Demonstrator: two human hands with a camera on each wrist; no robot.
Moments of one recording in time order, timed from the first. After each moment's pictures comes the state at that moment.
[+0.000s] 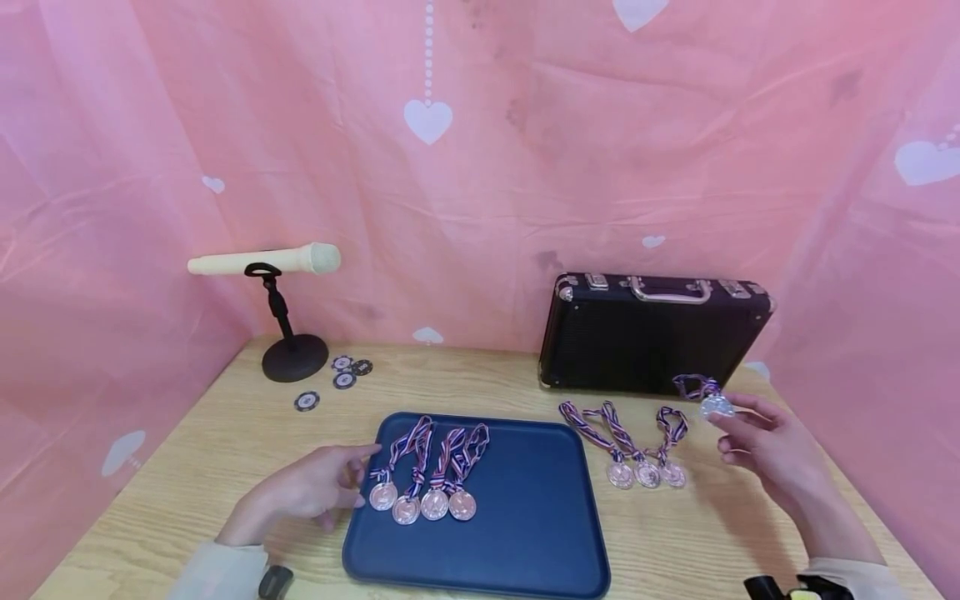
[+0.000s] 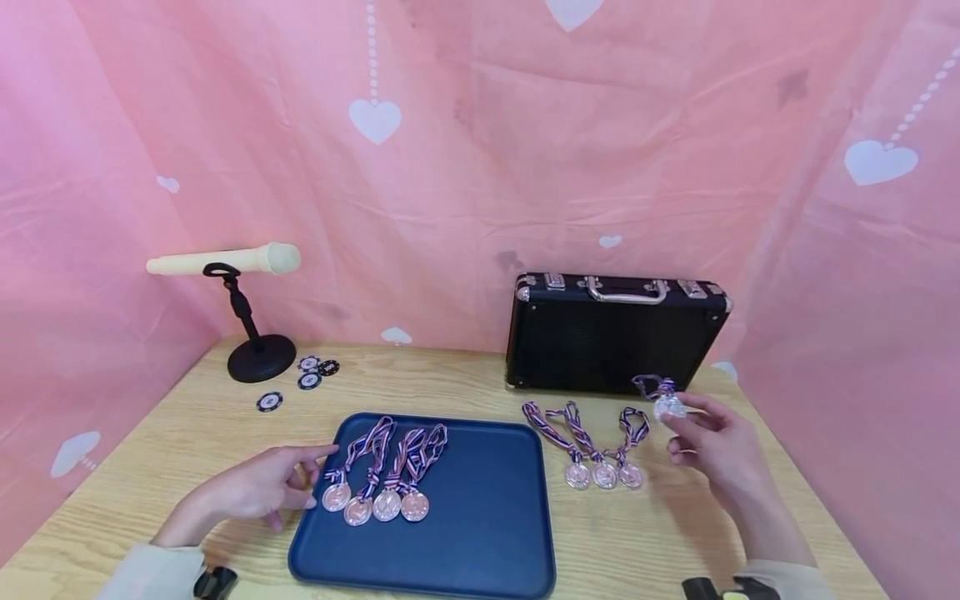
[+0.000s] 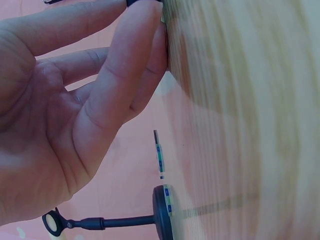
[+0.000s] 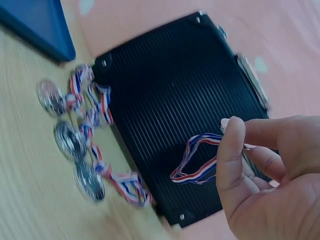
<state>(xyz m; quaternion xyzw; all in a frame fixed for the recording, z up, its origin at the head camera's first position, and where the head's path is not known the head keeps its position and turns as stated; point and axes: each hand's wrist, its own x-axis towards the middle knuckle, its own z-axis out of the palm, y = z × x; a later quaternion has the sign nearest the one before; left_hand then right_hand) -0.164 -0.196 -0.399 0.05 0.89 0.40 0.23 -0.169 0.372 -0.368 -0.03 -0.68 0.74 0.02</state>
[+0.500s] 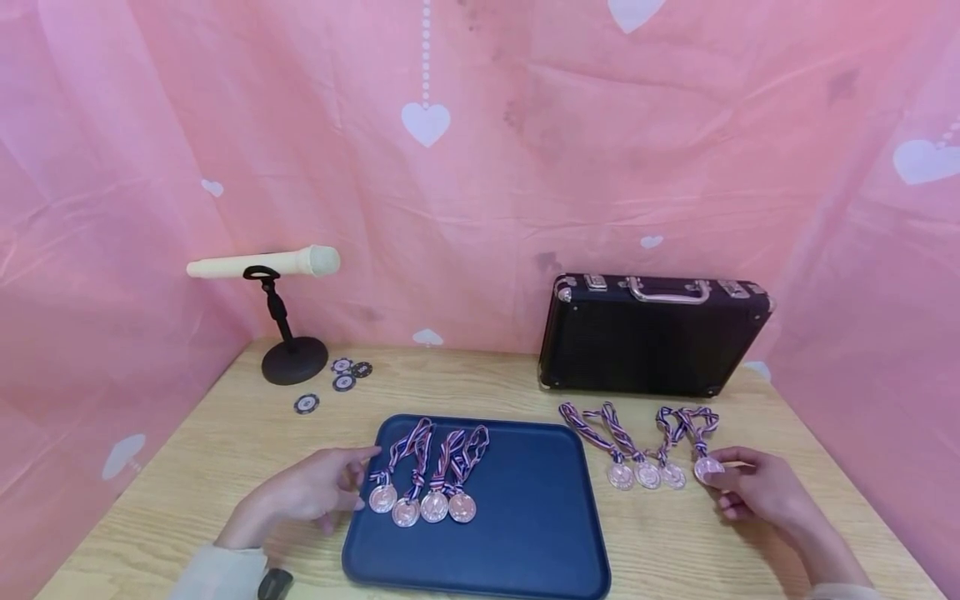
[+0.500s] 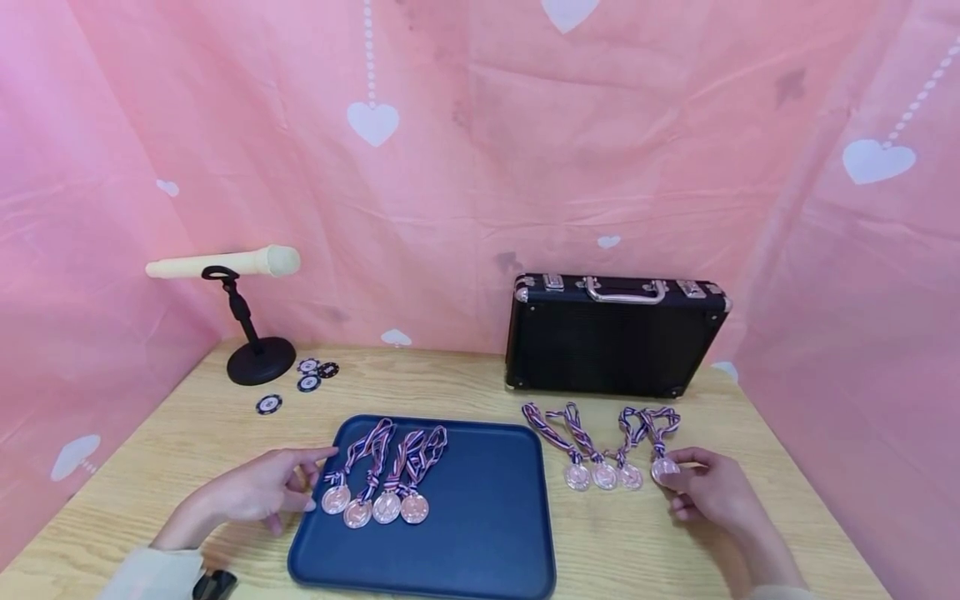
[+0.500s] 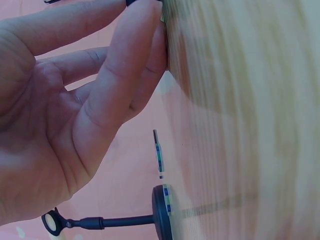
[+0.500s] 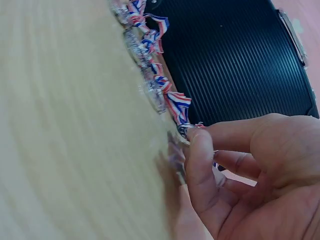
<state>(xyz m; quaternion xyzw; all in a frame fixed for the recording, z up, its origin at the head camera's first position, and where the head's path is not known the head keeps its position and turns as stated) -0.164 -0.197 -0.400 0.07 0.88 0.40 0.23 -0.163 0.392 -0.417 -0.09 -0.85 0.51 -0.09</state>
